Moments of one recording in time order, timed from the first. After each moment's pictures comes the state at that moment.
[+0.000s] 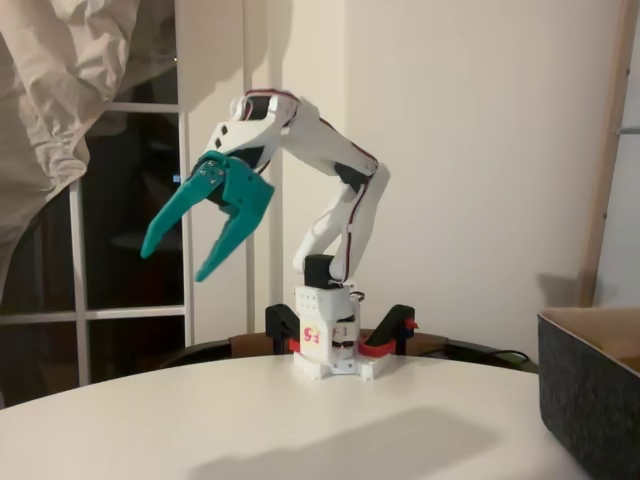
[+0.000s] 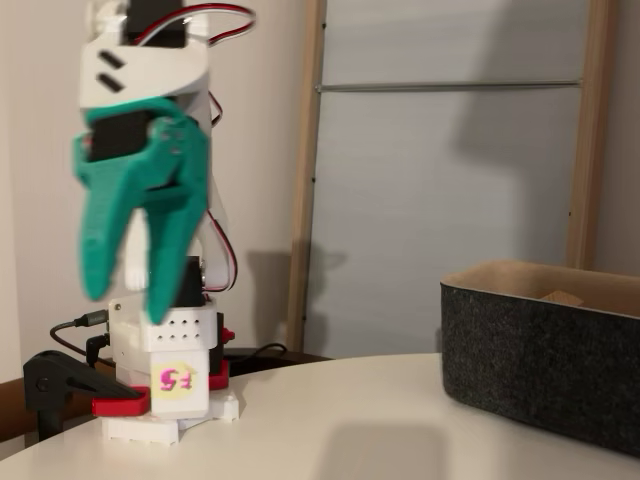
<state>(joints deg) 50.2 132.9 111.2 77.0 67.3</state>
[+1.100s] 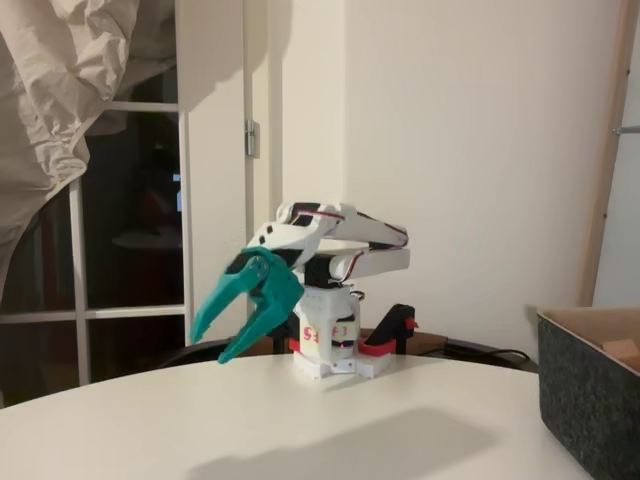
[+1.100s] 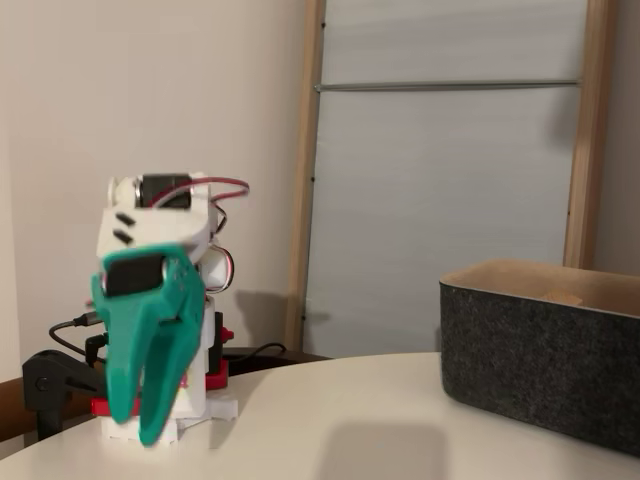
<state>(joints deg) 50.0 185.4 171.2 56.0 74.0</state>
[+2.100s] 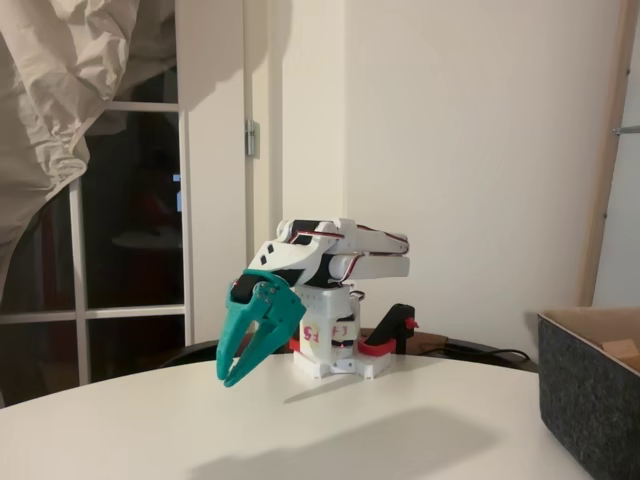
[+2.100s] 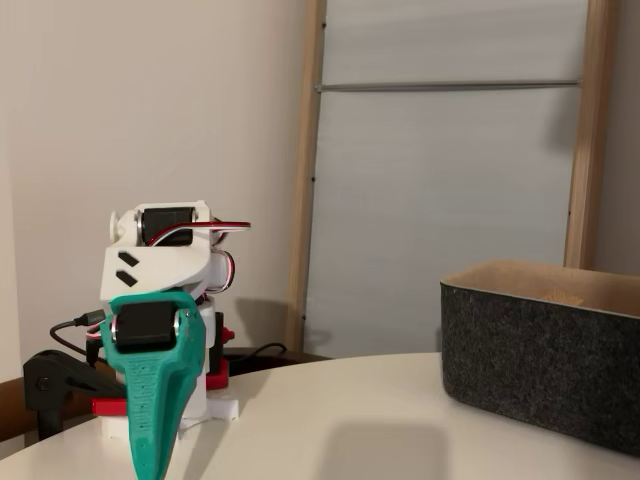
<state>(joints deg) 50.4 188.9 179.5 55.8 80.5</state>
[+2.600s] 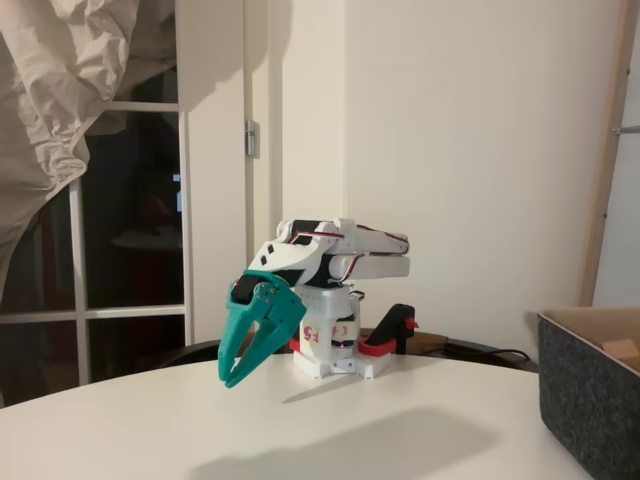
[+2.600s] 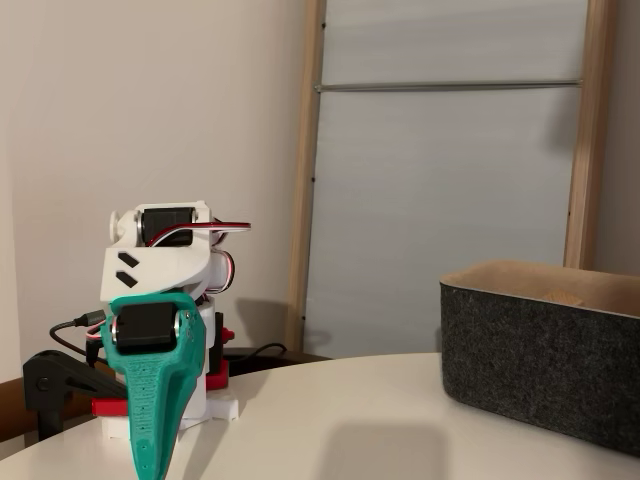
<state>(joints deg) 50.4 188.9 179.5 56.6 80.7</state>
